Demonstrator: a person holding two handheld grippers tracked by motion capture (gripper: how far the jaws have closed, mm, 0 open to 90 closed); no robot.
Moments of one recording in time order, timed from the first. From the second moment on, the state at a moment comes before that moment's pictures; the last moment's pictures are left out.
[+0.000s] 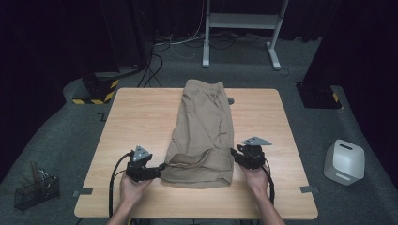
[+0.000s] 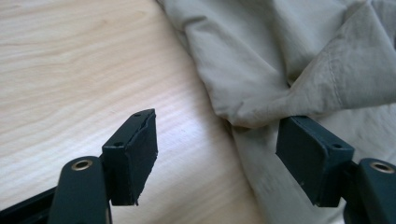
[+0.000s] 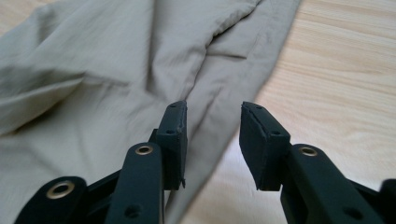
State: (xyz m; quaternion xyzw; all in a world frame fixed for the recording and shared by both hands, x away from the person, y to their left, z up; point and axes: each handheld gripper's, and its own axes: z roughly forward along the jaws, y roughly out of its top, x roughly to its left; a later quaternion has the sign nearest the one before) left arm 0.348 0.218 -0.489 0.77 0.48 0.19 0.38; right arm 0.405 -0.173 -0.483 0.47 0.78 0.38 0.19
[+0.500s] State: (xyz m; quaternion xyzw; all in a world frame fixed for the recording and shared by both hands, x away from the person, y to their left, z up) left arm 0.384 0.217 -0.472 0.74 0.50 0.18 0.43; right arm 0.433 -0.152 -0.497 0.48 0.79 0.35 0.14
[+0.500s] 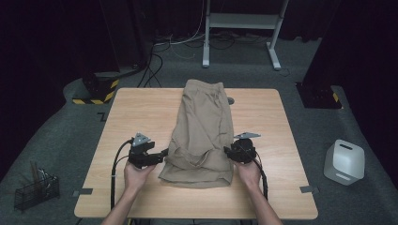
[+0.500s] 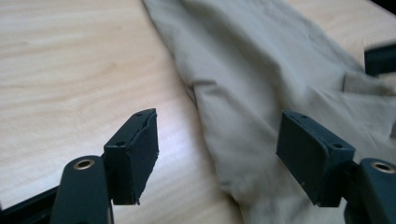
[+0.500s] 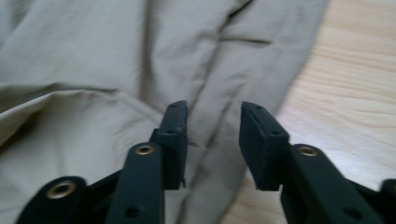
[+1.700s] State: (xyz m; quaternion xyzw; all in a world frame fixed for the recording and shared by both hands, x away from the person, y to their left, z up) left arm 0.377 0.196 -0.495 0.79 0.46 0.18 0.37; right arm 0.370 -0.177 -0.487 0.43 0.77 0.46 0.11
